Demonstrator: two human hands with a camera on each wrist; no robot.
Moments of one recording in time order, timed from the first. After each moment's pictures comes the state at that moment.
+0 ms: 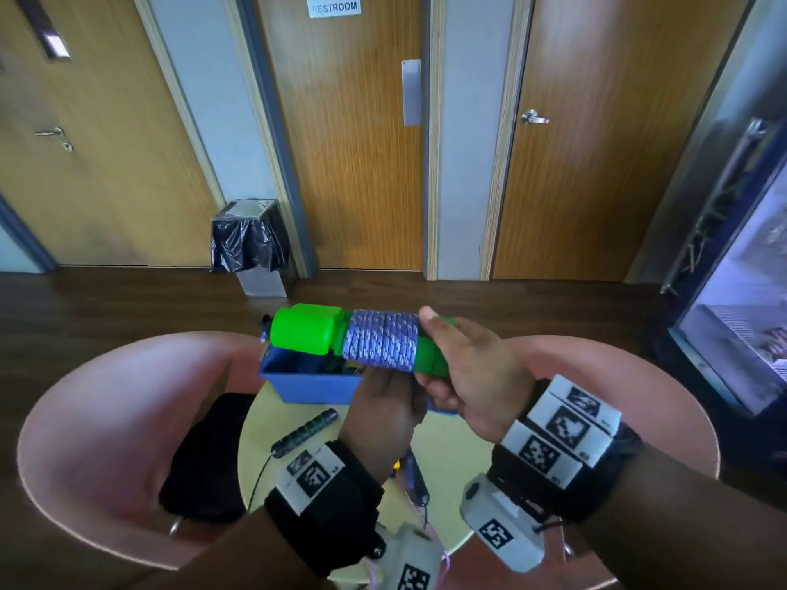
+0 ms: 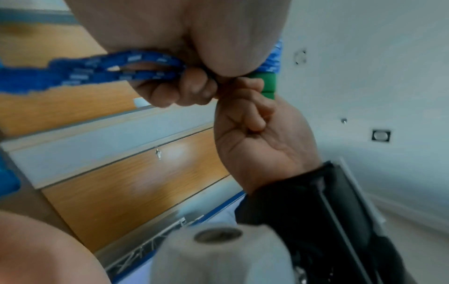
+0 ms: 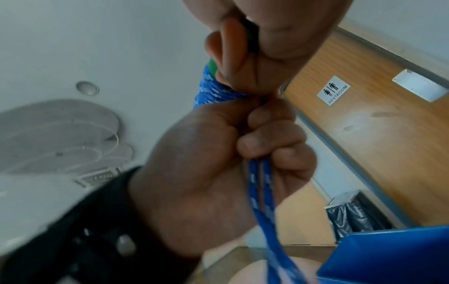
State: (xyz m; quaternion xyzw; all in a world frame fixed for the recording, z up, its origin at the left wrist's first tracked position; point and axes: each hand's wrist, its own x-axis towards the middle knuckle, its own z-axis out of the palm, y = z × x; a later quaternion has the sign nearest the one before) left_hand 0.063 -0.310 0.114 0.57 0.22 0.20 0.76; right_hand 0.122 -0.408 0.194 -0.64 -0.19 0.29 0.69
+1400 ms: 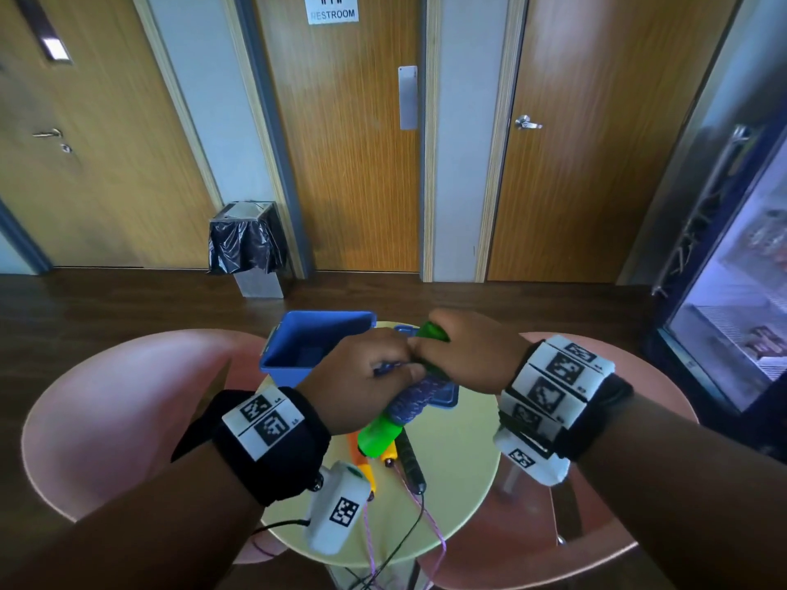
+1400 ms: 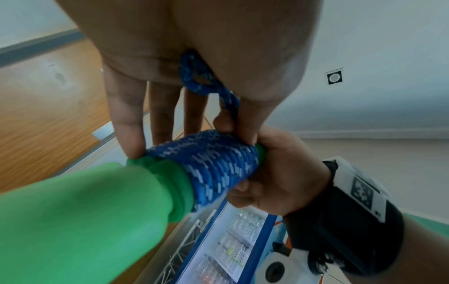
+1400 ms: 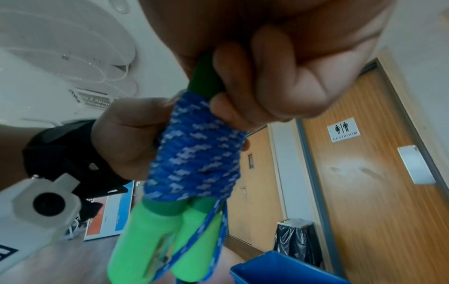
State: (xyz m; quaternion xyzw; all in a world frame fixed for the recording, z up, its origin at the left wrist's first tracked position) left_hand 0.035 -0.272 0.159 0.90 -0.04 0.17 0.40; right_hand 0.151 -0.417 0.198 -0.85 -0.45 0.14 0.26
